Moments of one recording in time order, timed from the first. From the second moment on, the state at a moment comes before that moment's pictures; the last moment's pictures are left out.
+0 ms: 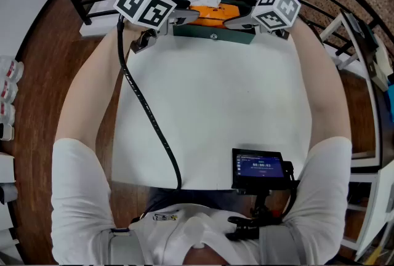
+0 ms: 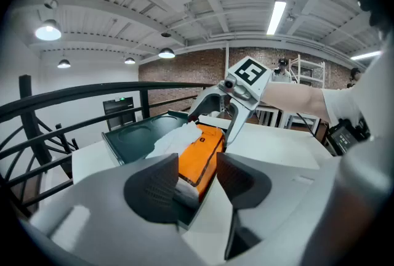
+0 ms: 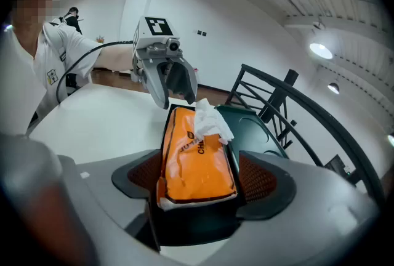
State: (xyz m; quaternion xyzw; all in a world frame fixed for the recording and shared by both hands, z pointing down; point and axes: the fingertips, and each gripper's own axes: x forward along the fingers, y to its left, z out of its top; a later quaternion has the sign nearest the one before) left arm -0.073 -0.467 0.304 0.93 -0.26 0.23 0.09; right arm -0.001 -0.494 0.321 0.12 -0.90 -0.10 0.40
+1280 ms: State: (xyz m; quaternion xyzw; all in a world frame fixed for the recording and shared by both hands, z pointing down) left arm -0.003 -0.350 0.196 0.97 -0.21 0.15 0.02; right arm 0.054 -0.370 0.211 0.15 -0.90 -0.17 0.37
